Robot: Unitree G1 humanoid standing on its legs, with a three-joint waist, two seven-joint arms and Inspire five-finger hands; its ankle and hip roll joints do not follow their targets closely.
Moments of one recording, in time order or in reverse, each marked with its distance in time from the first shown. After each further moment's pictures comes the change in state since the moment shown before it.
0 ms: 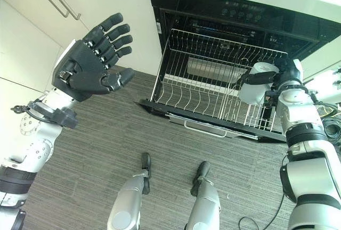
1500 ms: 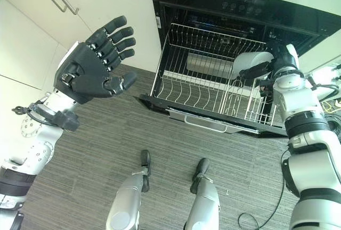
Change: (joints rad) left arm 0.030 0.030 -0.018 -0.028 0.001 -0.002 0.005; right arm -0.070 -0.037 0.073 -0.207 -0.066 0.155 -0.027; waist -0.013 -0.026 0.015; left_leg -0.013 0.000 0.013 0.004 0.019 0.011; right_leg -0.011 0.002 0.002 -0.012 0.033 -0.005
